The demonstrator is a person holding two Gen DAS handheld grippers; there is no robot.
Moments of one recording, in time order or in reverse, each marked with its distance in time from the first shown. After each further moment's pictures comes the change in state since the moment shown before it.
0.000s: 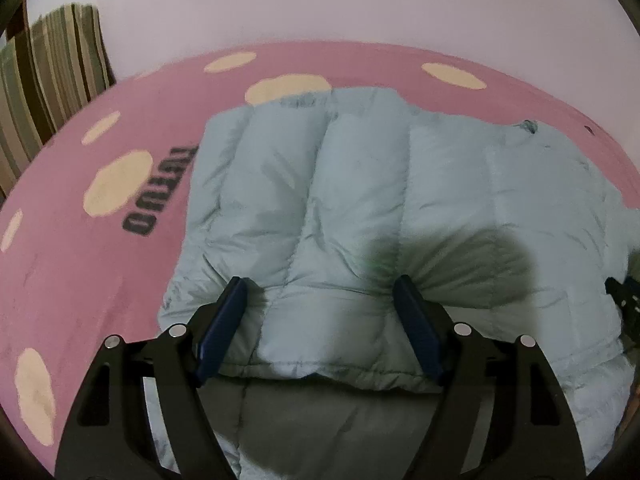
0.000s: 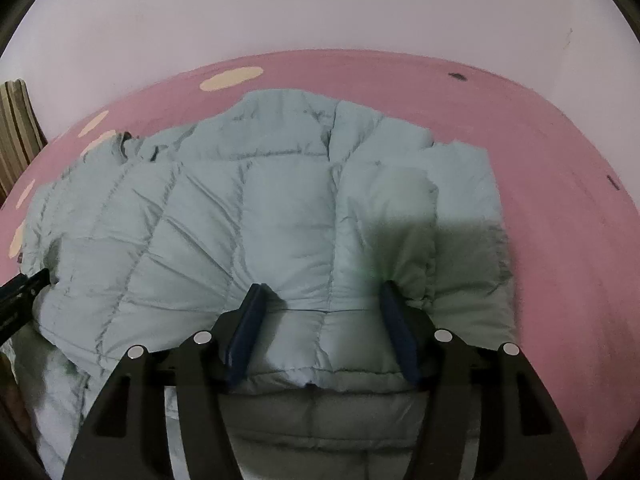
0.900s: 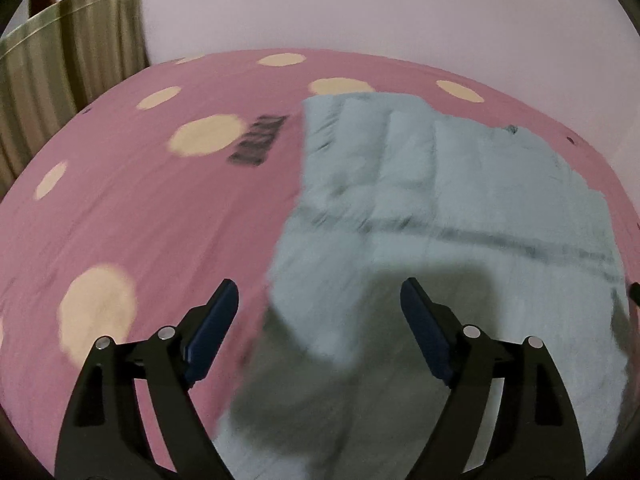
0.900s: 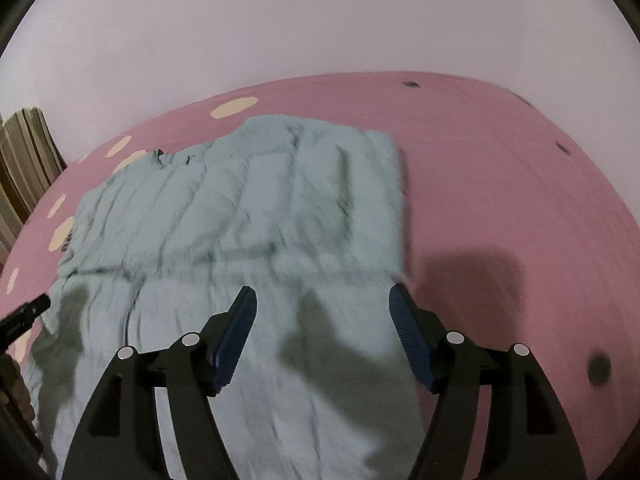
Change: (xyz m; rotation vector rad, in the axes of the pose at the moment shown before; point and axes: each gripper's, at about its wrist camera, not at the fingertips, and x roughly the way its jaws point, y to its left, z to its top) left arm -0.109 0.081 -0.082 -0.066 -0.024 -0.015; right arm -0.120 -0.053 -0.067 0.088 -0.050 0.036
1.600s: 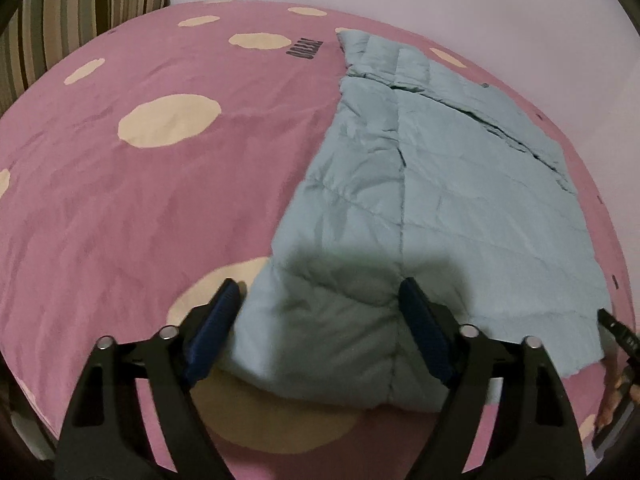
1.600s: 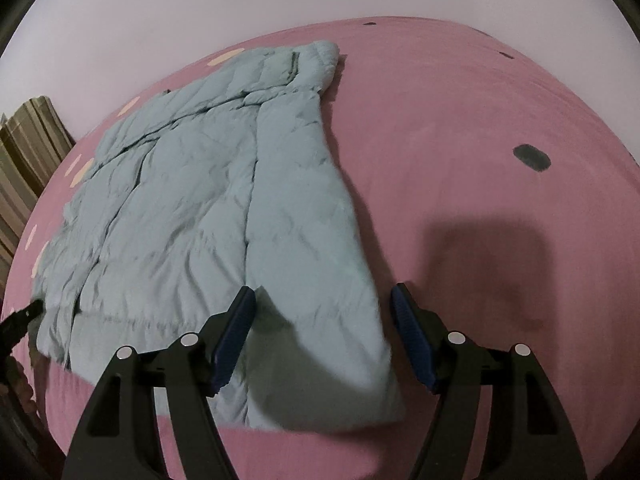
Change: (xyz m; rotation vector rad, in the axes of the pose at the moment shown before) left arm -0.072 0.061 -0.128 -0.092 0.107 -0.145; right arm -0.072 -0.044 -0.138 0.048 0.116 0.035
